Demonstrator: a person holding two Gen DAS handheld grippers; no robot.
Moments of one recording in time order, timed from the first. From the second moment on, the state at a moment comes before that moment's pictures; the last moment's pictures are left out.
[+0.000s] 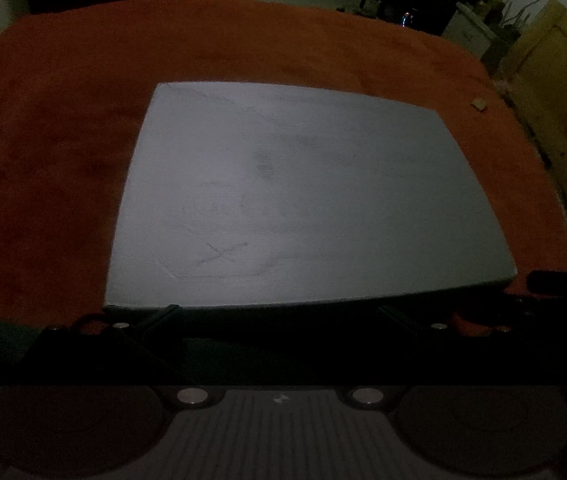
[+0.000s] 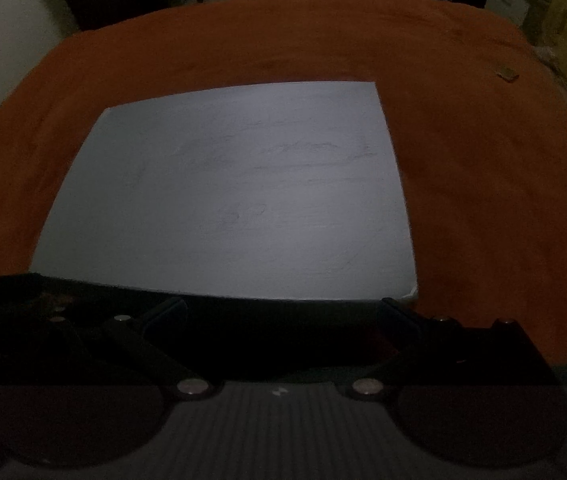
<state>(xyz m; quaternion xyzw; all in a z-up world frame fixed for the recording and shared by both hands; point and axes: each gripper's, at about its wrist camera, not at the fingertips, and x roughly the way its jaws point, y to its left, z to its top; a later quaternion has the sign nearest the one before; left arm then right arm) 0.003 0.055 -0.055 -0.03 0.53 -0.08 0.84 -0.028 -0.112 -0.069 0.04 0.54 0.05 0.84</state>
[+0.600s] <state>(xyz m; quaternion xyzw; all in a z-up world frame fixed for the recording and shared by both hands) 0.002 0.050 -0.057 -0.03 0.53 -0.08 0.84 -0.026 -0.113 -0.070 0.05 0.54 0.05 0.84</state>
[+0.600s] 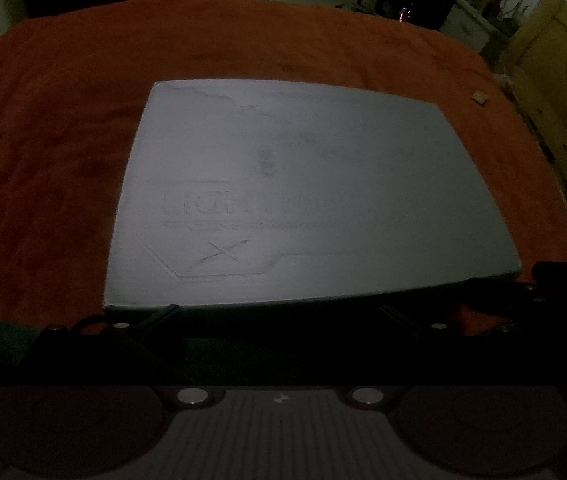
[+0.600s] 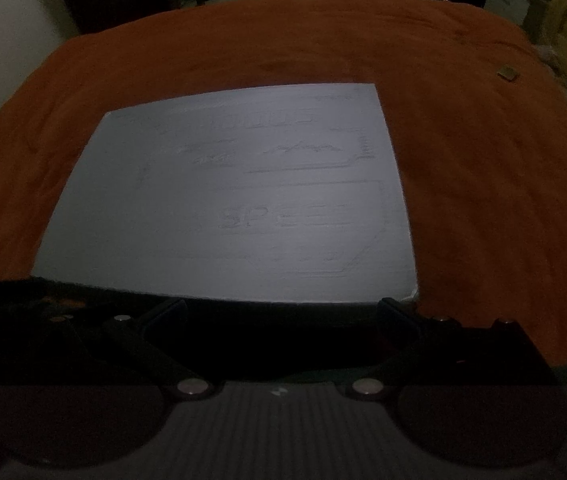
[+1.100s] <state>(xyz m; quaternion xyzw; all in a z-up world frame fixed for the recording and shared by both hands) 0.002 0.052 -0.060 -0.03 0.54 -0.07 0.84 -0.027 -0.122 -0.072 0.06 0.54 0.05 0.84</state>
